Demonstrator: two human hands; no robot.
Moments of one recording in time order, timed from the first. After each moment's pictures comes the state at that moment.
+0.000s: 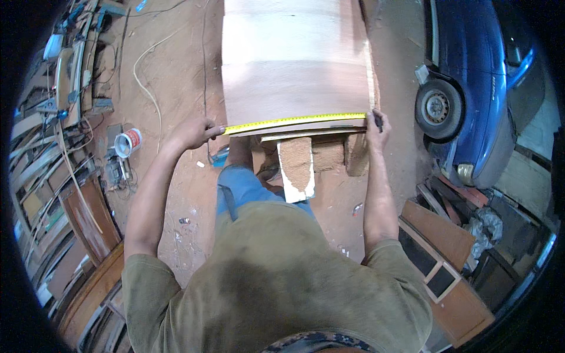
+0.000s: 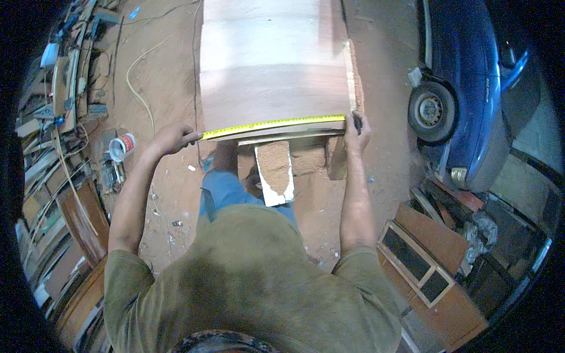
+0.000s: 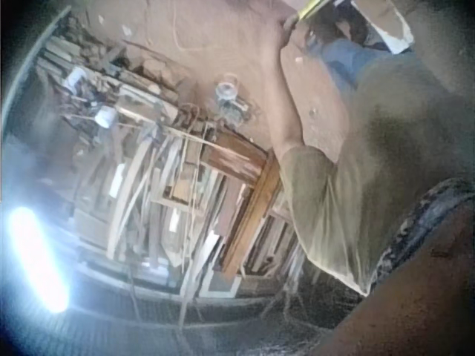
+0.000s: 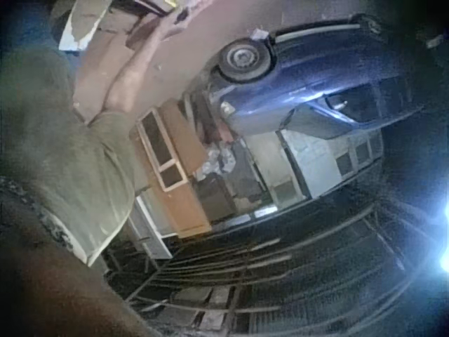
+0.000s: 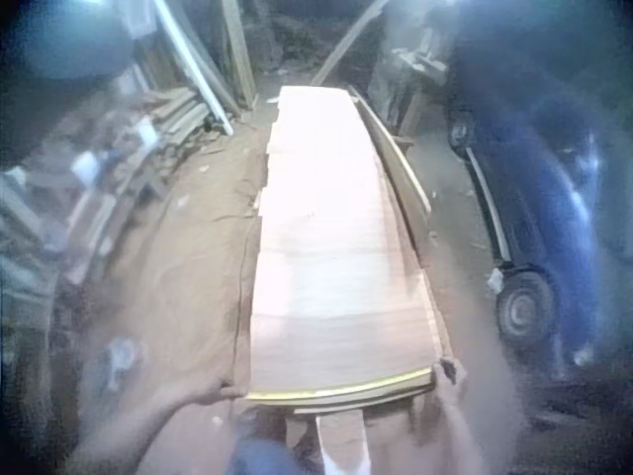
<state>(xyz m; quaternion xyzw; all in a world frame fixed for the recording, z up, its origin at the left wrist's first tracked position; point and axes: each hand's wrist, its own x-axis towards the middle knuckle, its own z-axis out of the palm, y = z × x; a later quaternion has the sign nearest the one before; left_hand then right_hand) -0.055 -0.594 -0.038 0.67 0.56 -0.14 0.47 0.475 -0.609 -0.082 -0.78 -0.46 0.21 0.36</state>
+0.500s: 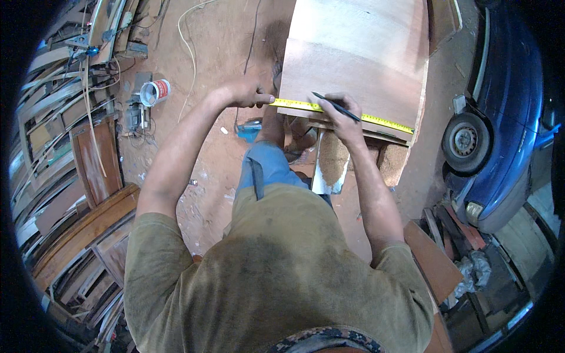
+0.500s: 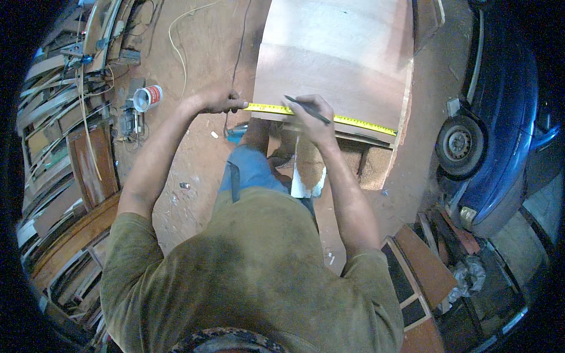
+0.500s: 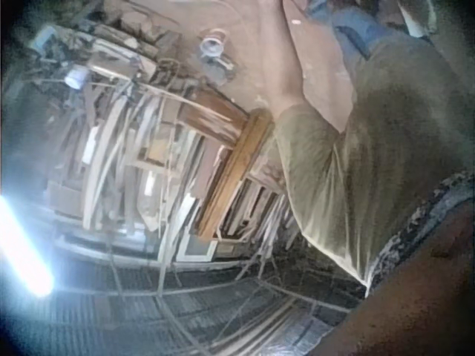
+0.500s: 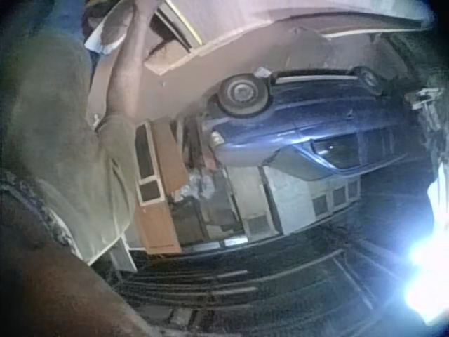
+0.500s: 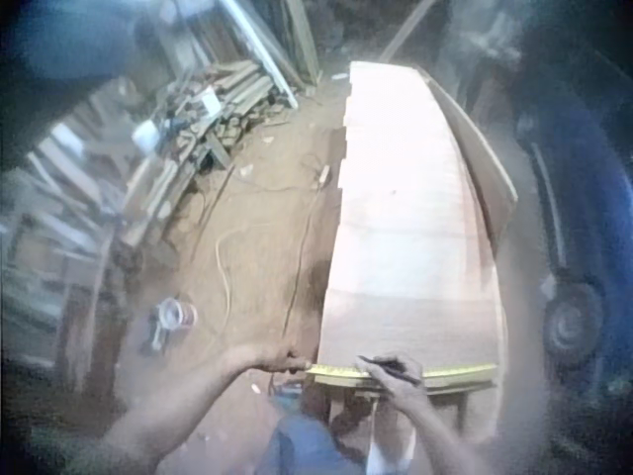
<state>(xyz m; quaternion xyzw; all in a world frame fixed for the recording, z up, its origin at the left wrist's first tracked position) -0.067 -0.580 -0.058 0.63 0.55 -0.16 0.52 0.238 -0.603 -0.054 -0.53 -0.47 0.64 0.31</state>
